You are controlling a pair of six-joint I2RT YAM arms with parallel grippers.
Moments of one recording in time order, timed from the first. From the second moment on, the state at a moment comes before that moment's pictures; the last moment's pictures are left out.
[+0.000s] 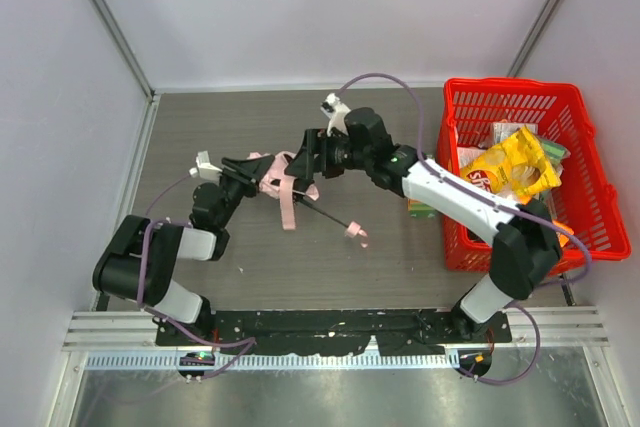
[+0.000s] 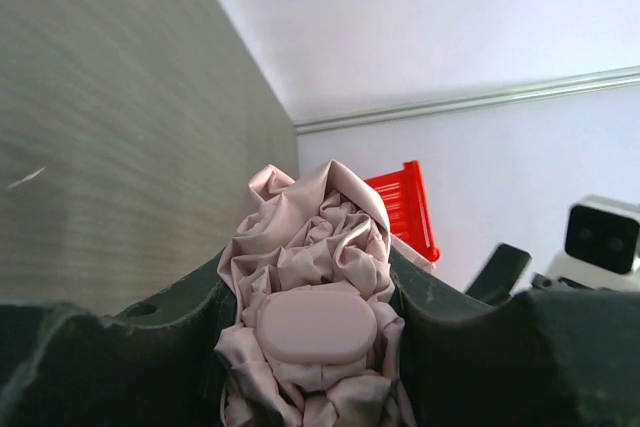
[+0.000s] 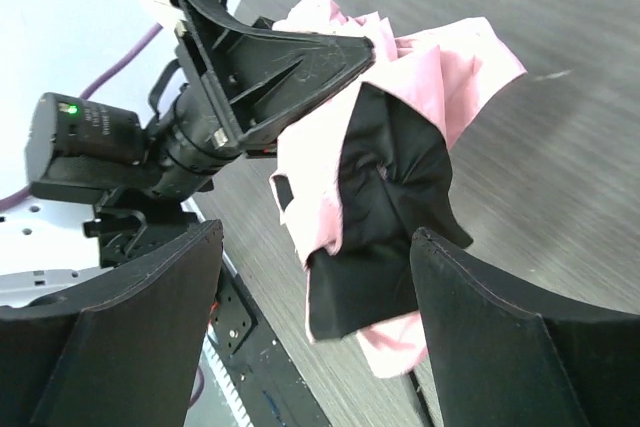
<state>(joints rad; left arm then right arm) -0.24 1.52 0.31 1.23 0.16 -1.36 0.72 1.63 1.28 -0.12 -0.40 0.59</state>
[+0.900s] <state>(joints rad) -0.20 1.01 0.48 0.89 -0.08 -1.35 0.64 1.30 1.10 -0.37 0.25 0.58</state>
